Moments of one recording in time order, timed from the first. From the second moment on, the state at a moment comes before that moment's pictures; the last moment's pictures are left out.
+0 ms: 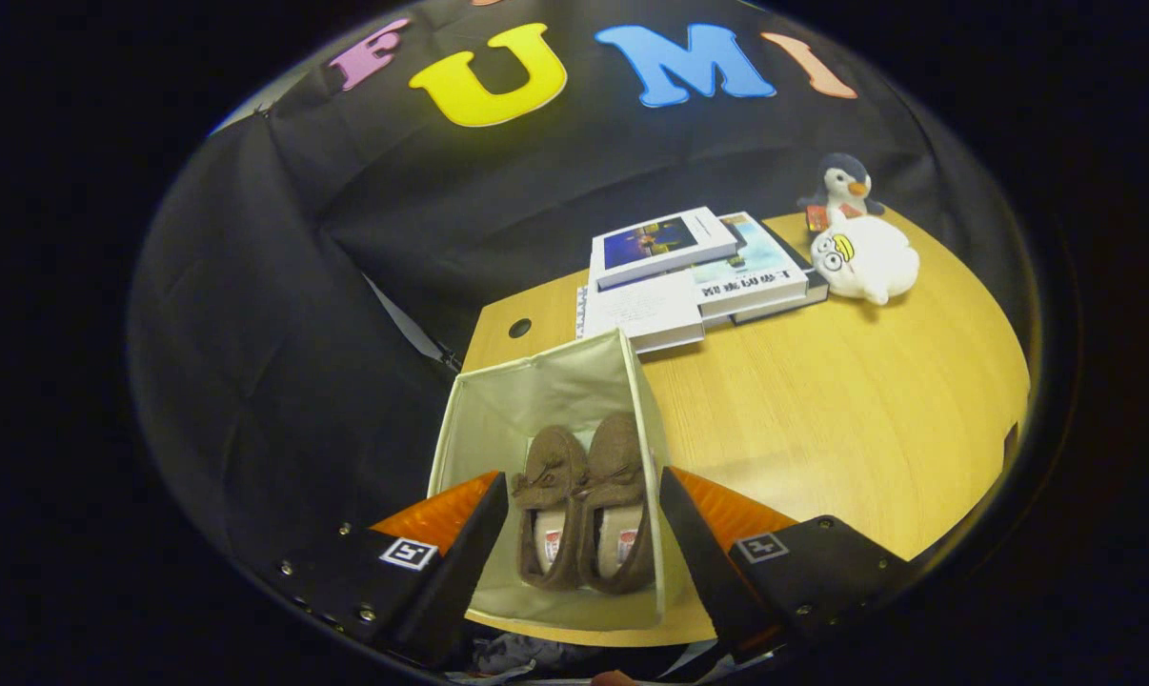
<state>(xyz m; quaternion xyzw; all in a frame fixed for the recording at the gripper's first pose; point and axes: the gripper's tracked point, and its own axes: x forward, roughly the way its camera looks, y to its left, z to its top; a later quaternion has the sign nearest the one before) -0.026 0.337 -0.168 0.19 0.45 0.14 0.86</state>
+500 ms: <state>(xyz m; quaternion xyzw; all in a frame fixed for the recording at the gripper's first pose) 0.000 0.247 -0.107 0.13 0.34 0.15 0.92</state>
